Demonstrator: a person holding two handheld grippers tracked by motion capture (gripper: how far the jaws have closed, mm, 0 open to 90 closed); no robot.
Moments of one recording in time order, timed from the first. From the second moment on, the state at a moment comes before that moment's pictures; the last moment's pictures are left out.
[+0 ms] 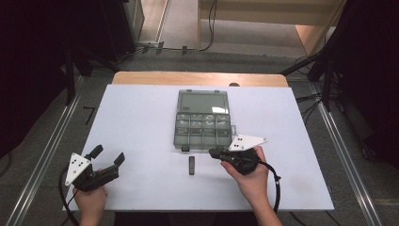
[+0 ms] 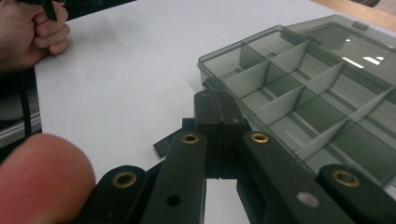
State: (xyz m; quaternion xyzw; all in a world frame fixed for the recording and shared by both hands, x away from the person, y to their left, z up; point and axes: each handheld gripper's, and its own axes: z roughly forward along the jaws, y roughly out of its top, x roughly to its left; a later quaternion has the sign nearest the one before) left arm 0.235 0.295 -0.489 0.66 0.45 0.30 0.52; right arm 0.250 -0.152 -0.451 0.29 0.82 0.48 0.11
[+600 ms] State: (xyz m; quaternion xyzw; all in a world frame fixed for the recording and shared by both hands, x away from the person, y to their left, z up) left arm 0.235 0.295 -0.489 0.66 0.45 0.30 0.52; right arm 0.257 -0.107 -0.473 0.26 0.85 0.45 0.08
